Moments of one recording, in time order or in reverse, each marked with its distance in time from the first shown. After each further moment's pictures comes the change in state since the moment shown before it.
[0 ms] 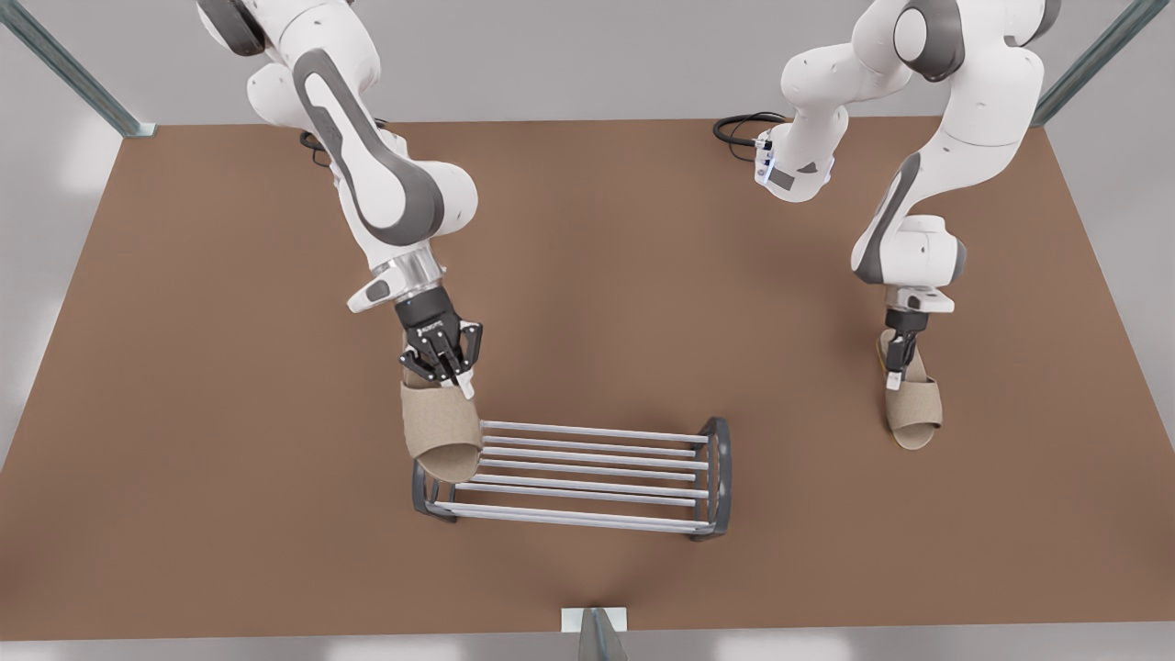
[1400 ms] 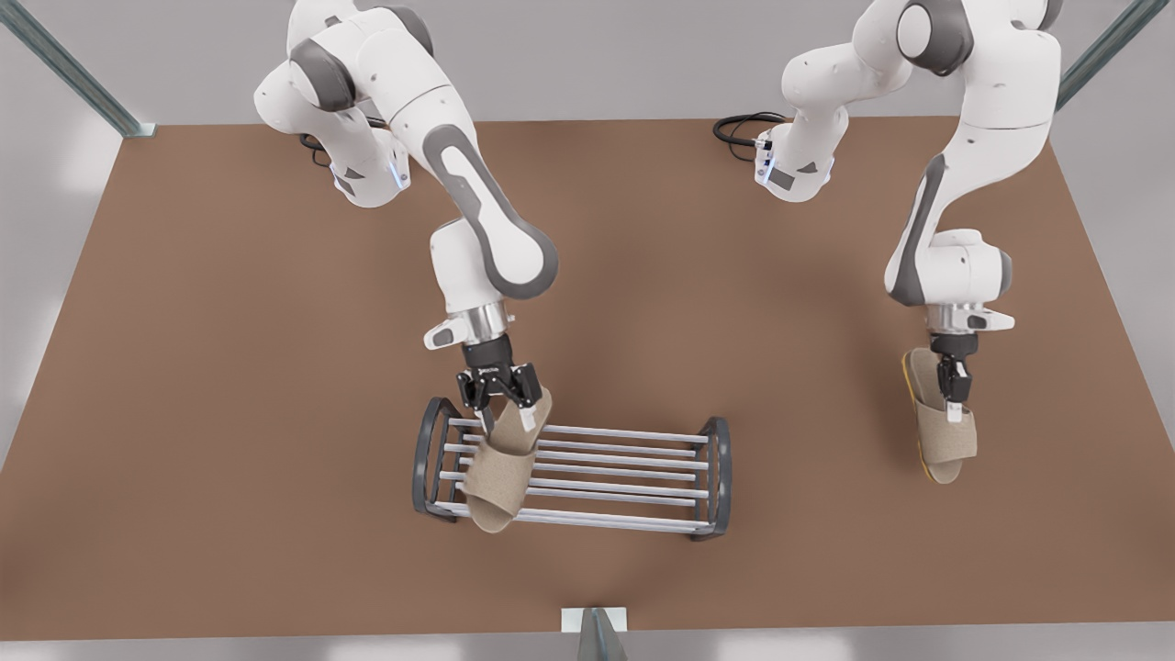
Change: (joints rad) left arm 0.030 -0.021 -0.024 0.224 -0.025 0.109 -0.350; right arm 0.300 0.341 -0.258 0.188 -0.172 0.082 0.773
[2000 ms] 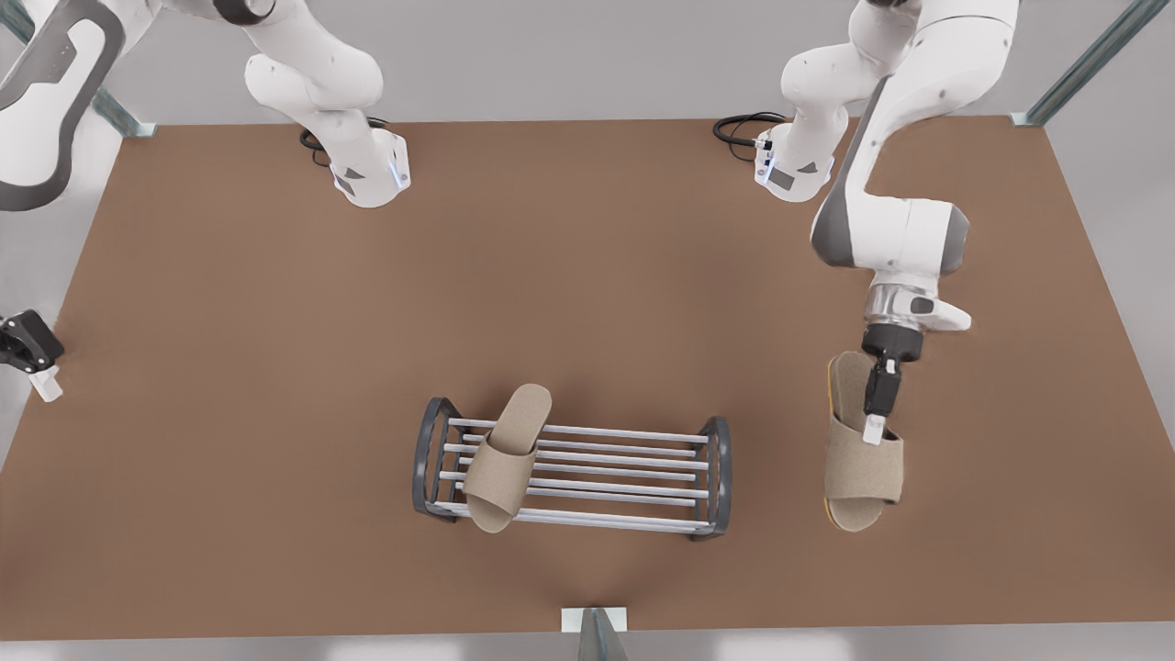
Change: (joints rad) left arm -0.028 -0.153 -0.500 0.426 -0.026 0.394 -0.116; right arm -0.971 -0.425 -0.061 0.085 -1.577 -1.350 0.283
